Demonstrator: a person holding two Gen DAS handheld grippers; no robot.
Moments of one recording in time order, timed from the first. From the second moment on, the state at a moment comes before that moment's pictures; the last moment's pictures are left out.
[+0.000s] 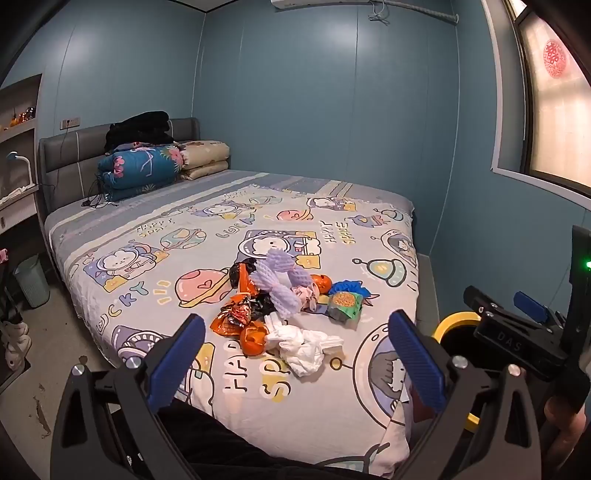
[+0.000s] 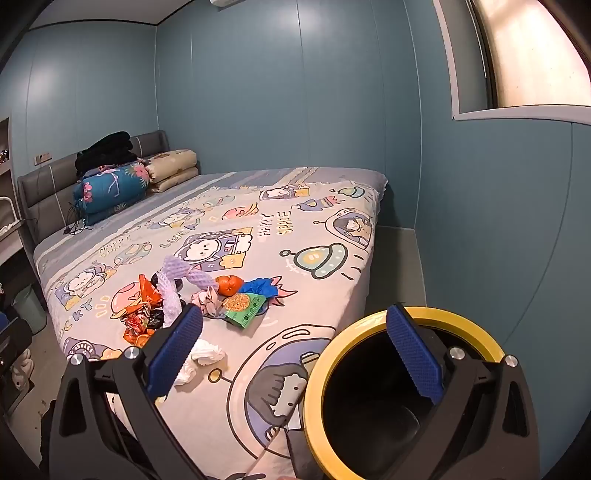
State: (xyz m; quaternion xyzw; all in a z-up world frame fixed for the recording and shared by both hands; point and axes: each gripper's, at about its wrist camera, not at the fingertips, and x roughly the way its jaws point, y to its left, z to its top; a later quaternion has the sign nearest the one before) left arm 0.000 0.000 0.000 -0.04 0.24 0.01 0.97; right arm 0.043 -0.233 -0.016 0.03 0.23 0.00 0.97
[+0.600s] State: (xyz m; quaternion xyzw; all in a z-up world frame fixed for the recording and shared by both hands) left arm 0.002 0.001 -0.001 -0.03 0.24 0.01 0.97; right arm 0.044 -0.232 -0.019 0.04 0.24 0.00 0.97
